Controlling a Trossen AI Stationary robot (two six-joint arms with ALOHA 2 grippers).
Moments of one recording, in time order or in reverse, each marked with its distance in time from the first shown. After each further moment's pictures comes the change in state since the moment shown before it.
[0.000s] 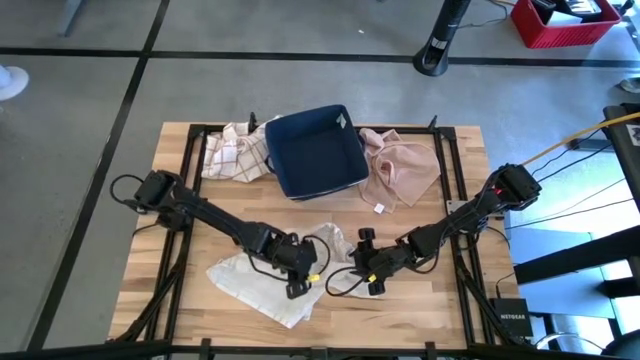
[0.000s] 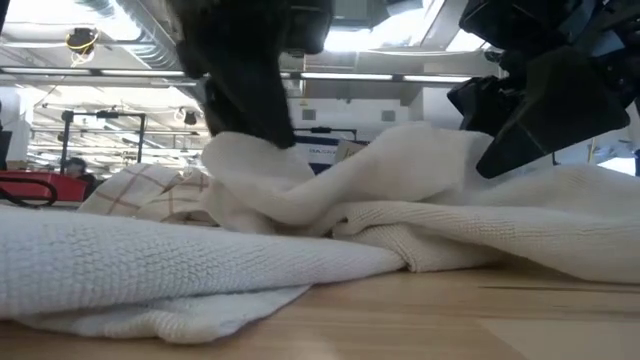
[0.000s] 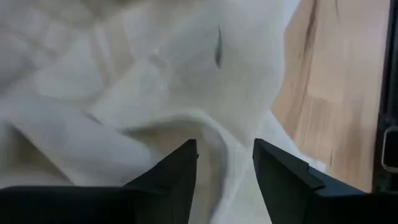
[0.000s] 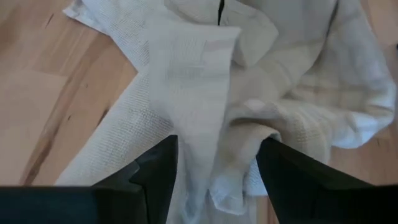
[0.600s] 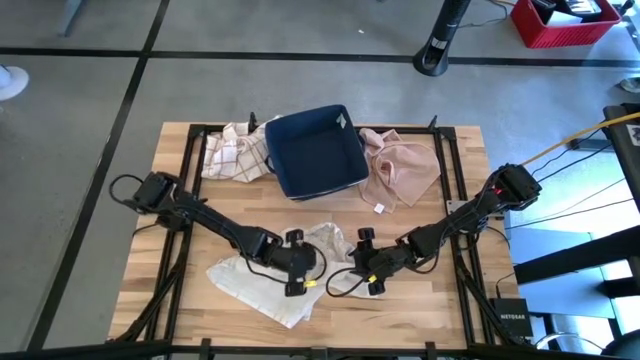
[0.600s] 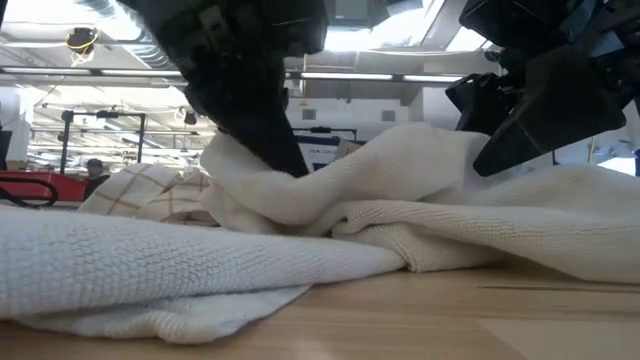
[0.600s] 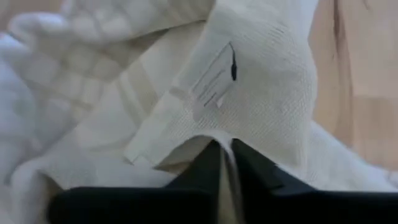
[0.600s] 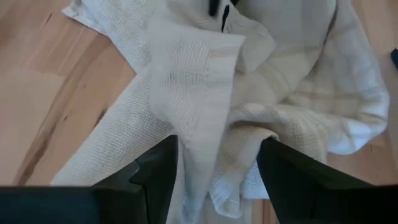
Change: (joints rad) left arm -0.048 -0.003 -0.088 0.162 -0.195 0.264; right arm 0.000 0.000 0.000 0.008 0.011 -0.031
